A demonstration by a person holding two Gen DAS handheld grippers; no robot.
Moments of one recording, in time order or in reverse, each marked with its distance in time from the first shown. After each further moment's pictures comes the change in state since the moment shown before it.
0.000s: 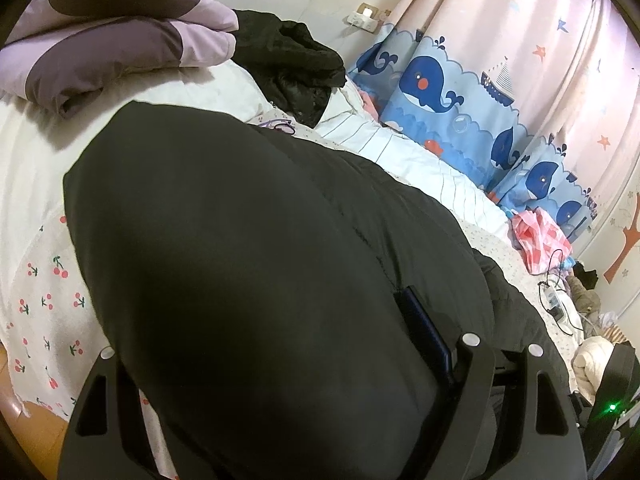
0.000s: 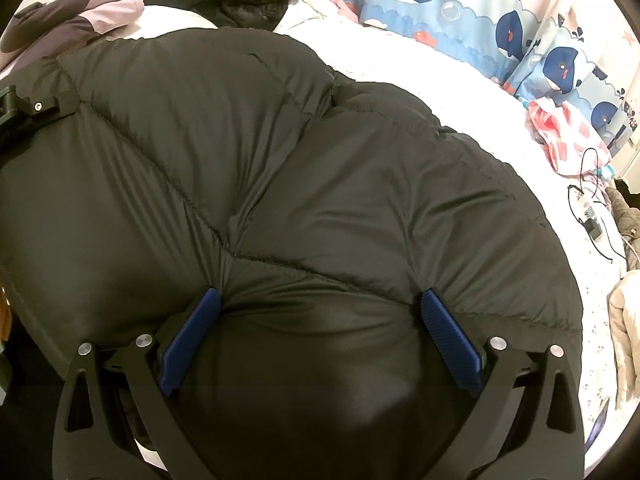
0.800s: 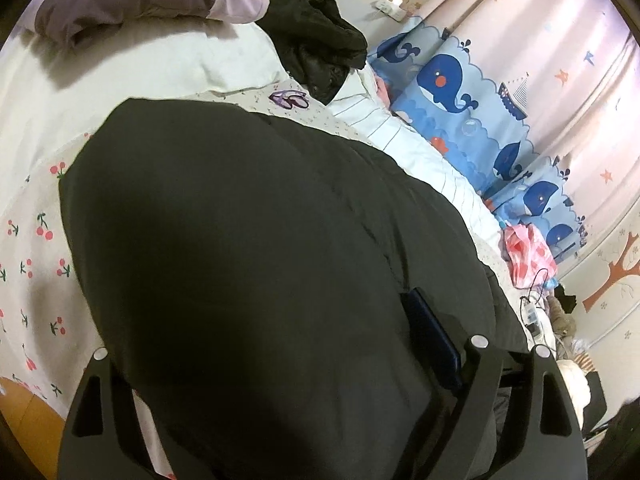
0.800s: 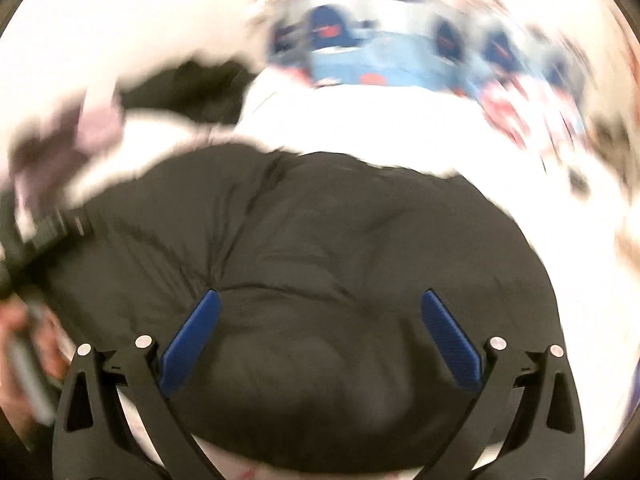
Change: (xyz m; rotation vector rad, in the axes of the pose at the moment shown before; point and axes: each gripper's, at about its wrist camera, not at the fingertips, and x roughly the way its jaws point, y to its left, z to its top) left arm 0.012 0.027 0.000 -0.136 0.087 -0.056; right arm -0.072 -0.099 -0.073 0.512 -0.252 0.167
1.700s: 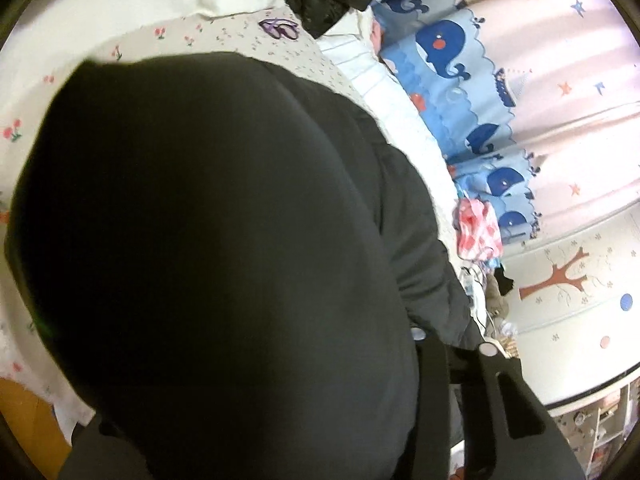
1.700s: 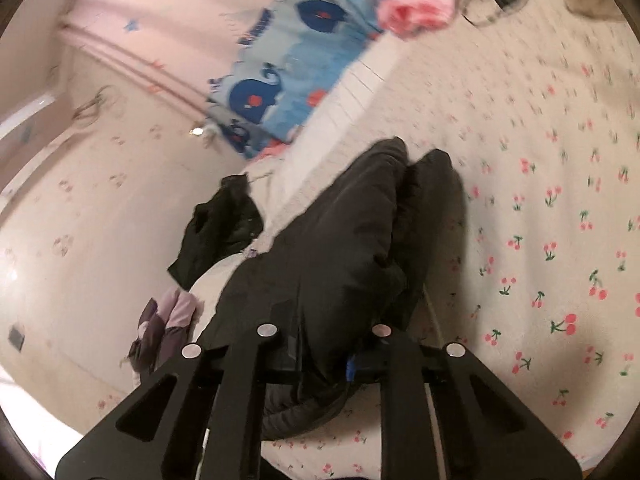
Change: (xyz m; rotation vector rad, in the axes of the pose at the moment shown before) left arm 0.007 0.019 0.035 -0.172 0.316 -0.221; right arm -0.035 -0.139 0.027 0.505 -0.088 0.366
